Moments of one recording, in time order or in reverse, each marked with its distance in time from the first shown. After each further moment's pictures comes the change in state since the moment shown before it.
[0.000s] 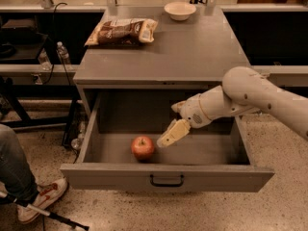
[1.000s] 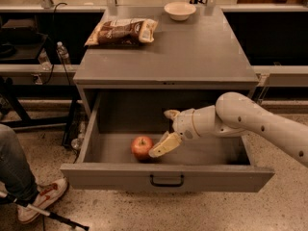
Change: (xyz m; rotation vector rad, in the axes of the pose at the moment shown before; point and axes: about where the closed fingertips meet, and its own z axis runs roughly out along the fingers) arm 0.011 0.001 0.048 0.042 -0.143 -0.088
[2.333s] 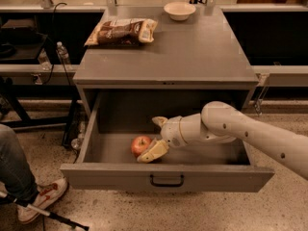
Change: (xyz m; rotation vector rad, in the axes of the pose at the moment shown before) arm 0.004 0.019 0.045 -0.049 -0.035 -0.011
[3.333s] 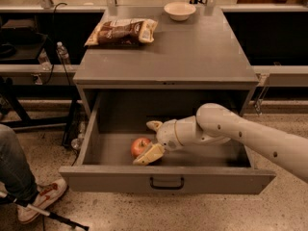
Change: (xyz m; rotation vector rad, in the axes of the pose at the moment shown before) arm 0.002 0.015 0.017 -0.069 -0.005 0.003
